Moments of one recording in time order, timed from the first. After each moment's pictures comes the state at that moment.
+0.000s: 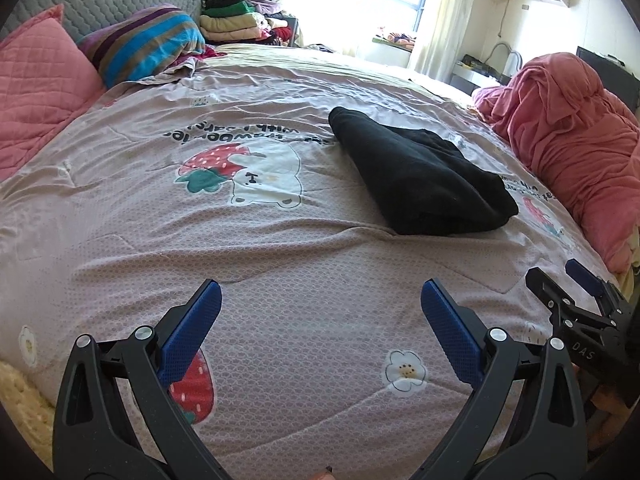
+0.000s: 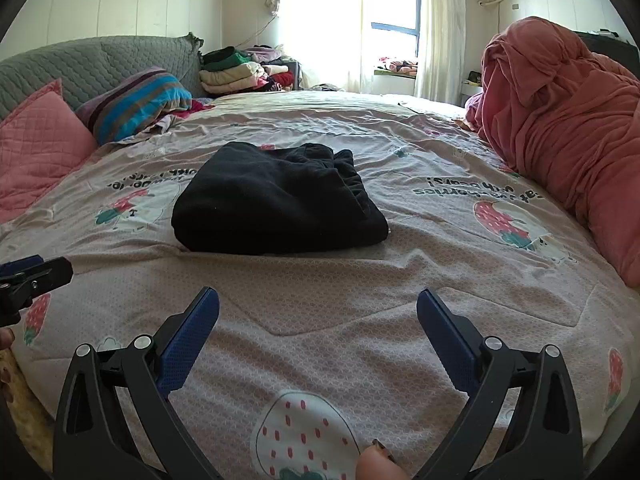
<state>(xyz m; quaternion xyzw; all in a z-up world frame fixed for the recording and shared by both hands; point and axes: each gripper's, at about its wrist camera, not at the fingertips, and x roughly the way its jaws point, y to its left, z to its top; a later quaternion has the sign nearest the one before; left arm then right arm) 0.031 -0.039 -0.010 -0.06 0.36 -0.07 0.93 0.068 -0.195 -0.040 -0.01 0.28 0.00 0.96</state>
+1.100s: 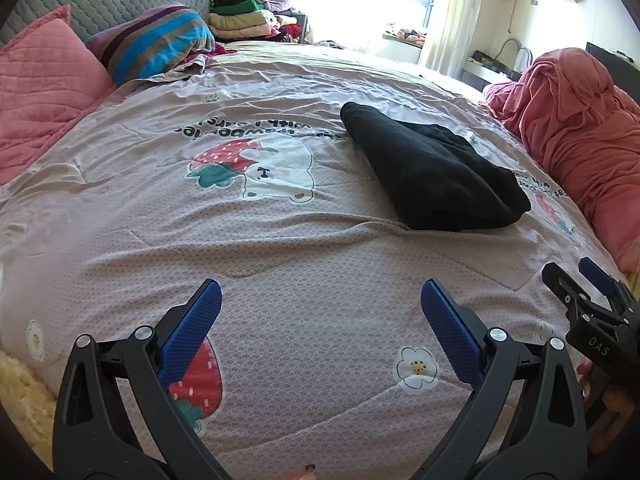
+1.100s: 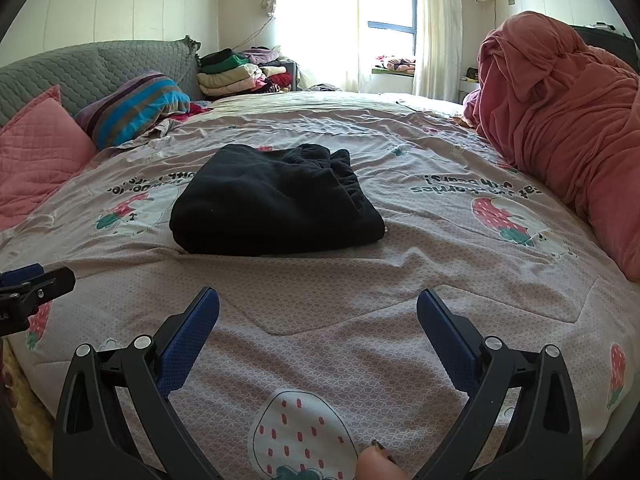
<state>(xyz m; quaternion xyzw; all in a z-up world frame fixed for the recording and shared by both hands) 0.029 -0.039 -0.011 -0.06 0.37 -0.05 0.93 0.066 -0.199 -0.038 0.00 0.29 0.00 0.96</state>
